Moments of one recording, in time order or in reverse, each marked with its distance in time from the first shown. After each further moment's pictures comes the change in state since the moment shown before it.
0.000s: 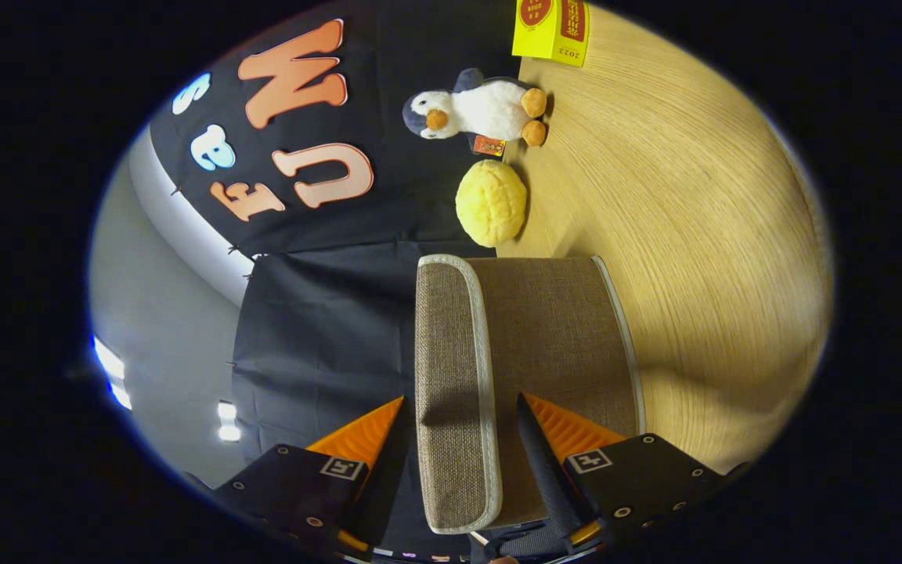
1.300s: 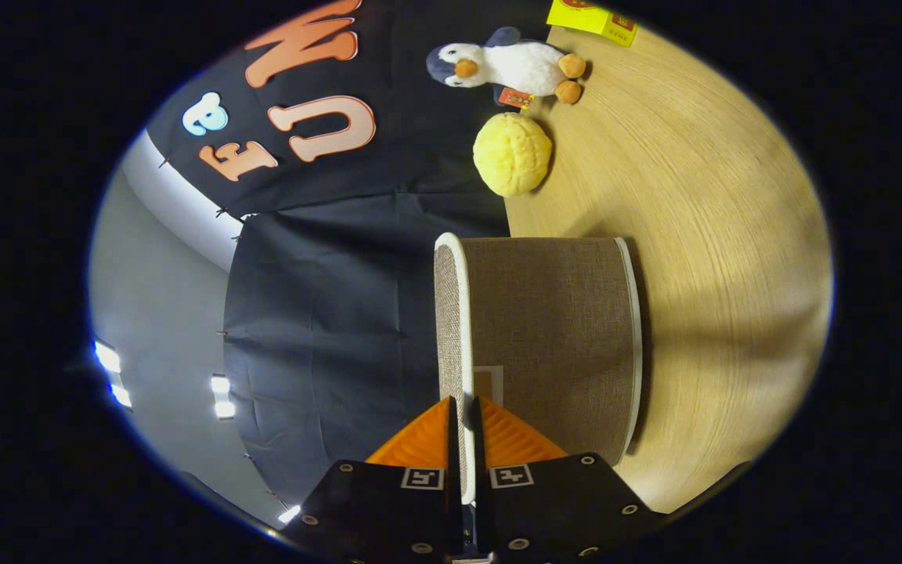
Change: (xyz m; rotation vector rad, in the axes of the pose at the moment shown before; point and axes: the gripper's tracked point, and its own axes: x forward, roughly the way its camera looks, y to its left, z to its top) arm 0.014 0.049 -0.033 -0.042 0.178 -0.033
